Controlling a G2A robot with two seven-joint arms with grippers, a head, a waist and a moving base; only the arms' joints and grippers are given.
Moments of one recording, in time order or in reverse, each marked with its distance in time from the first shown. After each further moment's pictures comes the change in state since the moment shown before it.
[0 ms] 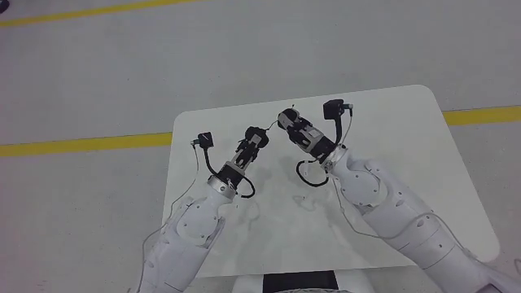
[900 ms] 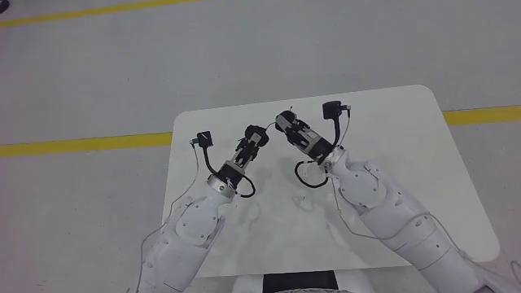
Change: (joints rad) left arm 0.002 0.002 -0.004 -0.017 -0.023 0.000 -0.006; right arm -0.012 -0.029 0.021 0.018 0.075 -0.027 0.062
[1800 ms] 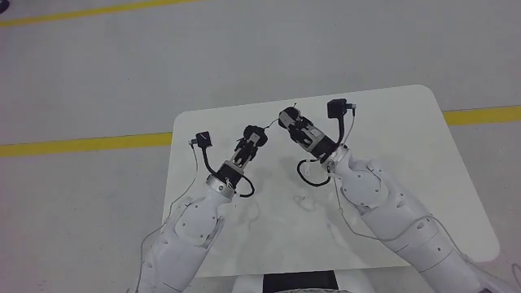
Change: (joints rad) left arm 0.003 0.000 -0.005 0.006 -0.004 0.000 0.003; right arm -0.025 -0.007 0.039 -0.030 -0.061 -0.006 -0.025
